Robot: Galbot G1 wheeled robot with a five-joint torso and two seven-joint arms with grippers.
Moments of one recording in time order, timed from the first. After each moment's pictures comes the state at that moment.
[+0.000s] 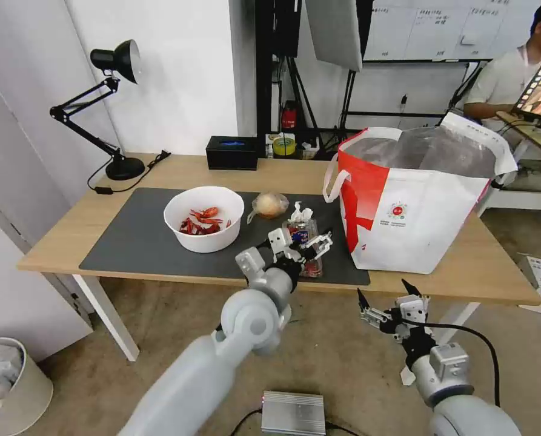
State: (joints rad) left arm 0.76 -1.26 0.21 -1.88 -1.03 0.23 -0.49; right arm -1.67 1.21 0.55 2.25 0.14 -0.23 0.07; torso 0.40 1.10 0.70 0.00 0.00
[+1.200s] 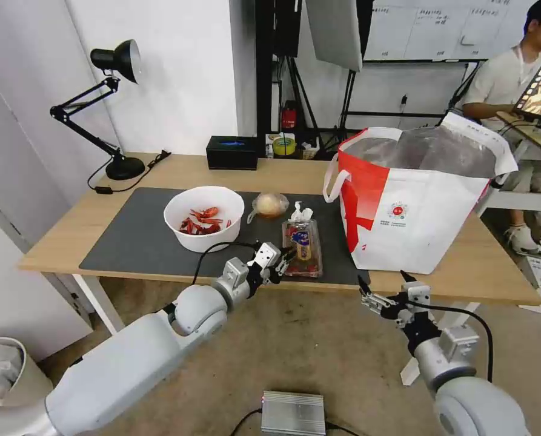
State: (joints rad) left arm 0.63 -0.93 0.37 -1.78 -0.57 0.20 -0.04; right arm -1.58 1.15 0.58 2.23 0.41 -0.29 0.09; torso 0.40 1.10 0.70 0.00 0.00
